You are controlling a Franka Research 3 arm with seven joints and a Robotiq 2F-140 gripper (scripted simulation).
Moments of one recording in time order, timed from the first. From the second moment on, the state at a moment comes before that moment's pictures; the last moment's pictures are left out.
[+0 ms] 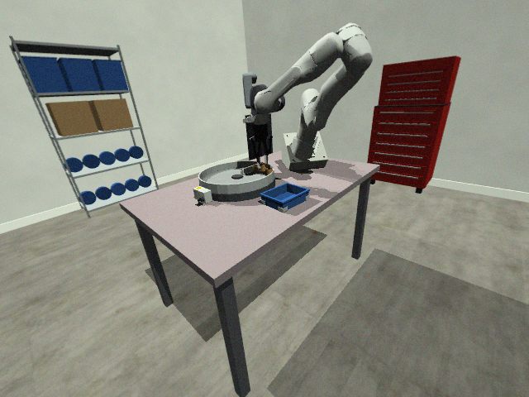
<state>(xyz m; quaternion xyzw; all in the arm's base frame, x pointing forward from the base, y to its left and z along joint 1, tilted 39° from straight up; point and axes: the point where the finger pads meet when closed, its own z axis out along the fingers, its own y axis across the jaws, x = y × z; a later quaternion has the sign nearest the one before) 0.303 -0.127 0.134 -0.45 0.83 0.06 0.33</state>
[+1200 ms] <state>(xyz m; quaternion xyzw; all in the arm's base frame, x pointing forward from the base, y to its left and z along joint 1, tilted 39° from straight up) 0.280 -0.143 0.166 -0.44 0.83 0.06 0.33</state>
